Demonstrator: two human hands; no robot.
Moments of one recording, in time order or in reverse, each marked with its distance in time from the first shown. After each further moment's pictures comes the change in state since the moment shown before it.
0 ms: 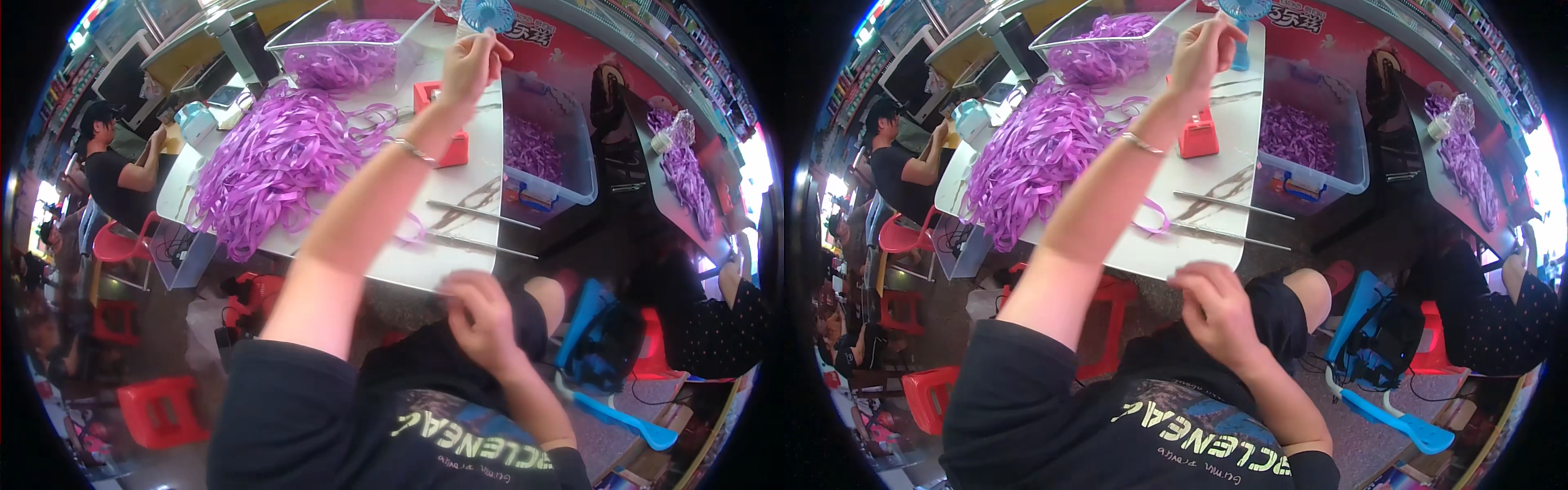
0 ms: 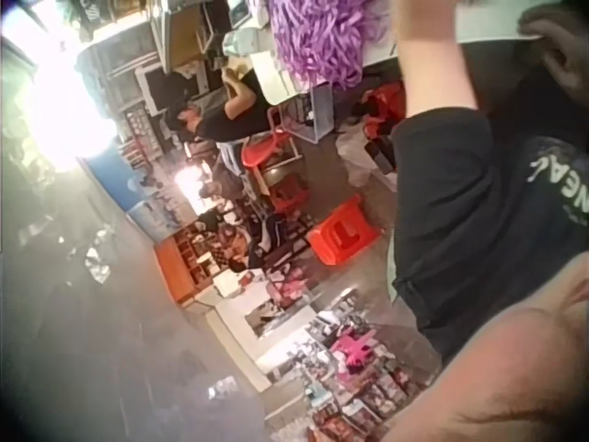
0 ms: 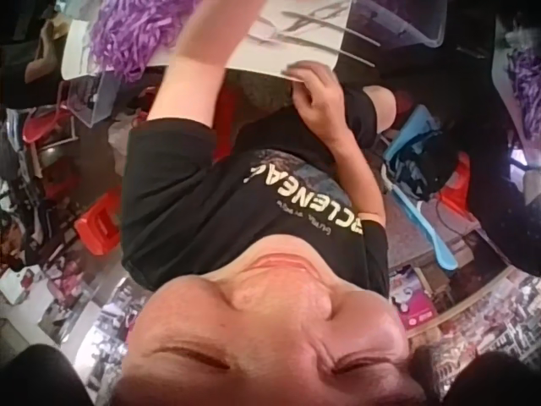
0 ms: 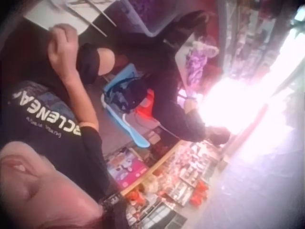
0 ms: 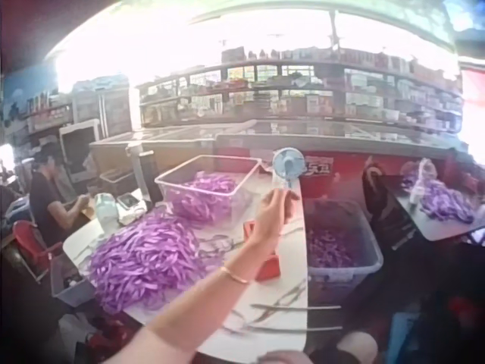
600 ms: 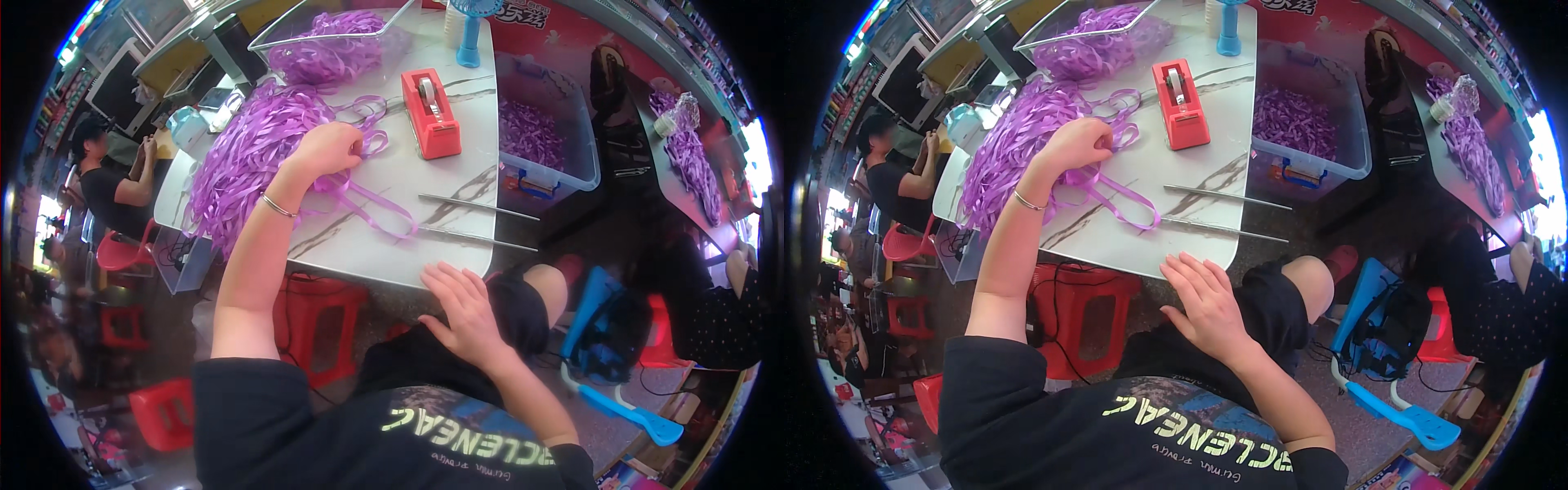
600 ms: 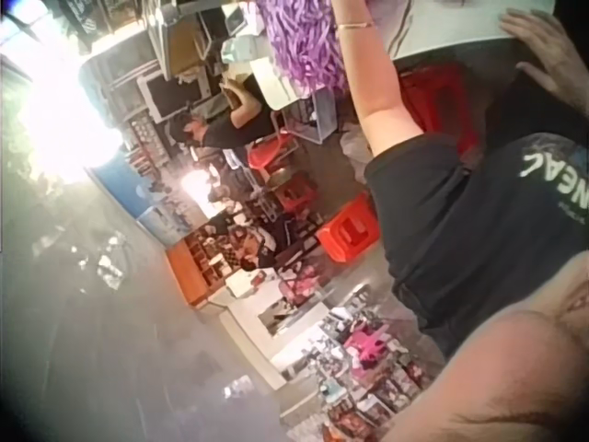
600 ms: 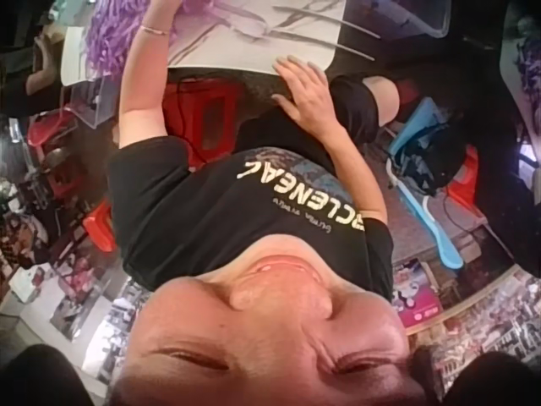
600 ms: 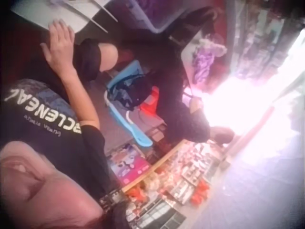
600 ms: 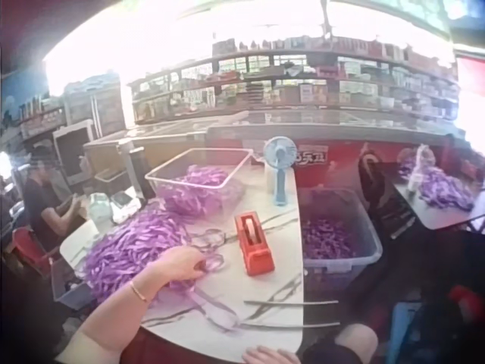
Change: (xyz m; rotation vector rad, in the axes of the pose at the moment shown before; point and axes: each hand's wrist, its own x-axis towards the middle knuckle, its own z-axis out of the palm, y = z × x) left_hand -0.068 0.070 -0.166 1.828 -0.765 -0.273; right_hand -0.017 0.013 0.015 -0.178 -0.230 0.054
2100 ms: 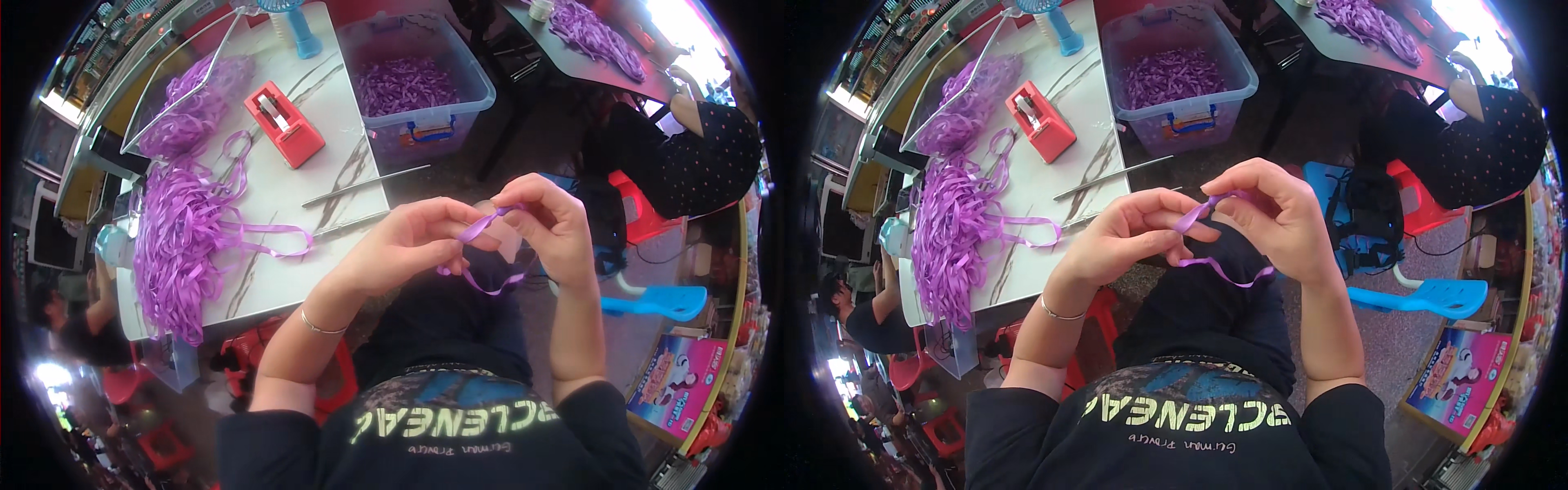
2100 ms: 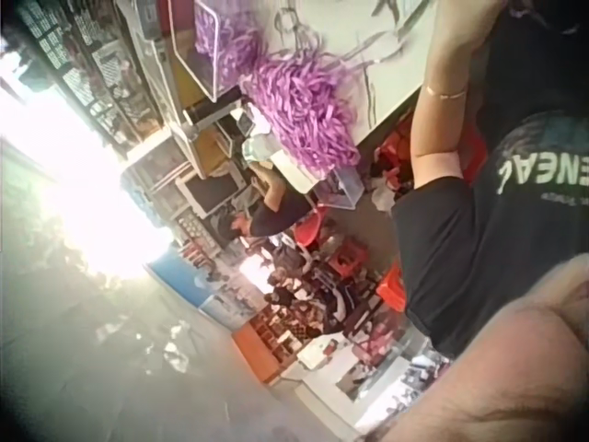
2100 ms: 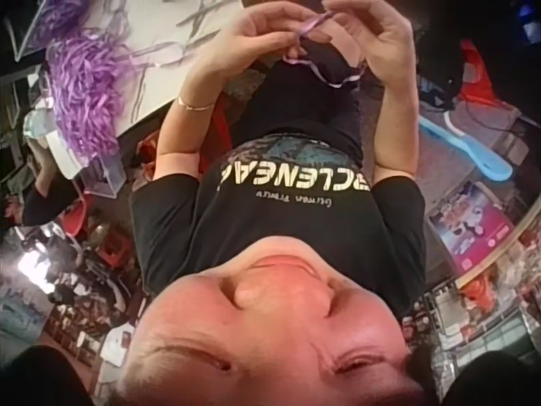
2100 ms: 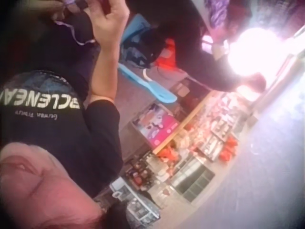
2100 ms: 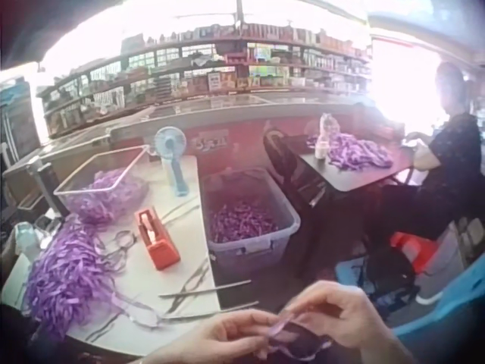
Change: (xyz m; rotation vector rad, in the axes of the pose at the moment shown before) left_hand -0.029 0.243 0.021 -1.748 -0.694 0.381; right_hand -0.046 0.025 -0.138 0.551 0.538 0.320
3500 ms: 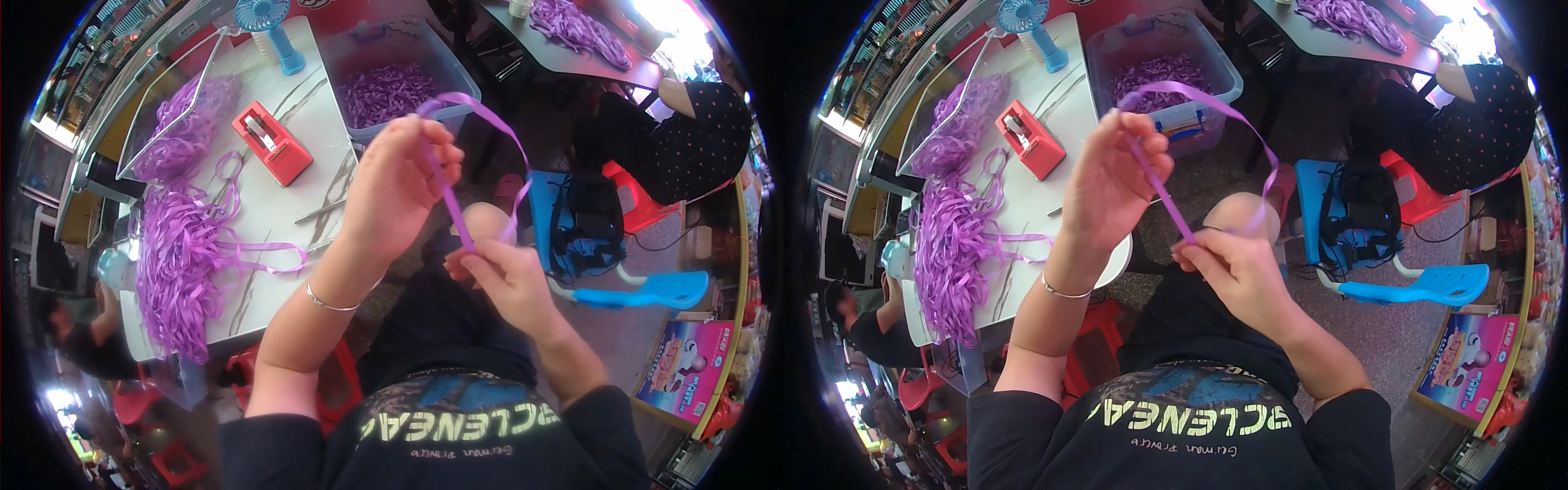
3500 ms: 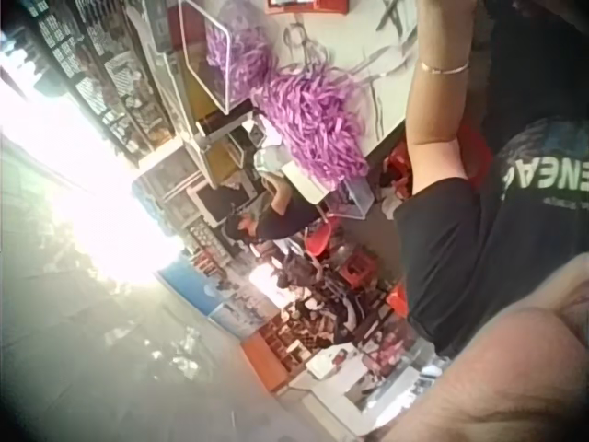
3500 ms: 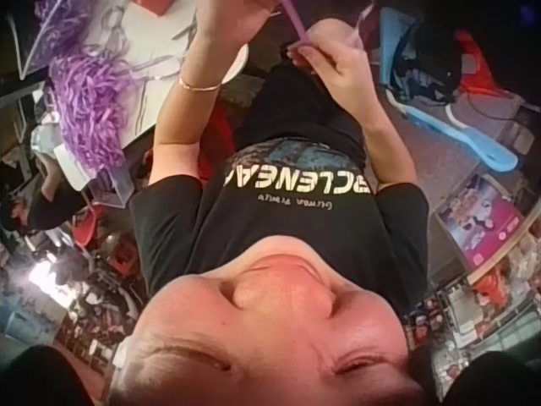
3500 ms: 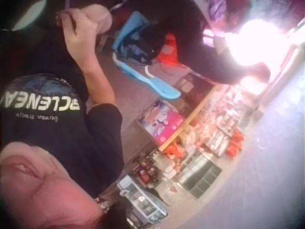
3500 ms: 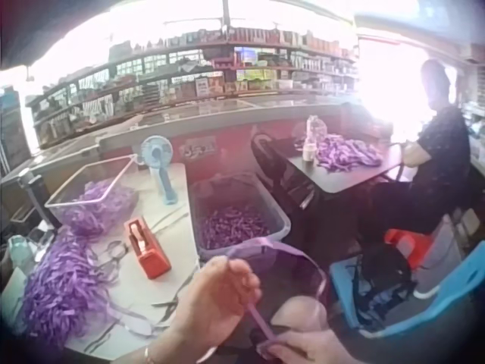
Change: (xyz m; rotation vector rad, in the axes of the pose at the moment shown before) left_hand 0.051 0.020 -0.008 -0.491 0.210 0.338; right_hand -0.036 -0.001 0.033 -0.082 0.031 0.324
